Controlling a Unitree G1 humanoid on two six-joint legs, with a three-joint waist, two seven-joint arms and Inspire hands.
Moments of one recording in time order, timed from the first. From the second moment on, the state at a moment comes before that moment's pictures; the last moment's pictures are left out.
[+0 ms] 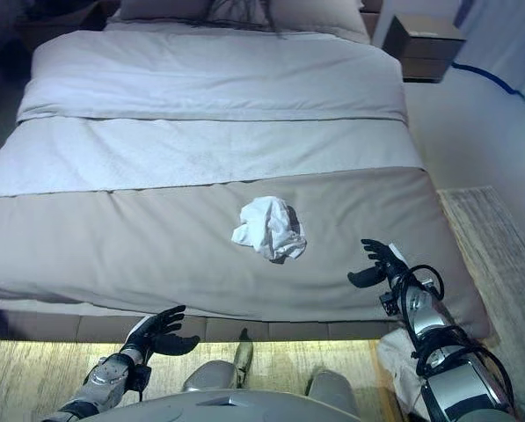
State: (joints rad) left arm -0.02 0.42 -0.31 1.07 -0.28 -0.26 -0.07; right arm -0.31 -0.52 0.35 1.02 0.02 -0.14 -0.07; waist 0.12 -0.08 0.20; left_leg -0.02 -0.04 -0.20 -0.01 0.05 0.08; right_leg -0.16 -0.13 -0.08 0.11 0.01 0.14
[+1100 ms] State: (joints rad) left arm -0.21 0.50 -0.32 0.79 -0.45 -0.29 -0.06; right arm -1.06 -0.65 0.57 1.02 -0.14 -0.20 -0.18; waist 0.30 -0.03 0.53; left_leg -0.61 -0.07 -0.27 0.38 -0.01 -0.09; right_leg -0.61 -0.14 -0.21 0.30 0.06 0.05
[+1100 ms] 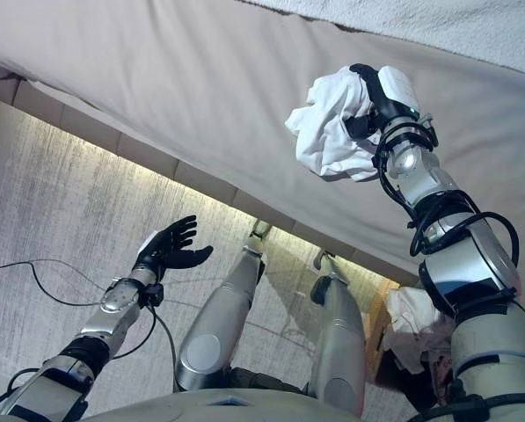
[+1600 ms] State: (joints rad) left arm -0.16 0.56 -0.32 0.70 -0.47 -0.29 -0.06; right arm -1.16 -0.66 0.57 1.13 -0.06 -0.17 -0.10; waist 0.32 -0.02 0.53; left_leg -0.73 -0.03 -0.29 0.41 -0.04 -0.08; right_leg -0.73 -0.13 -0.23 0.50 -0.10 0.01
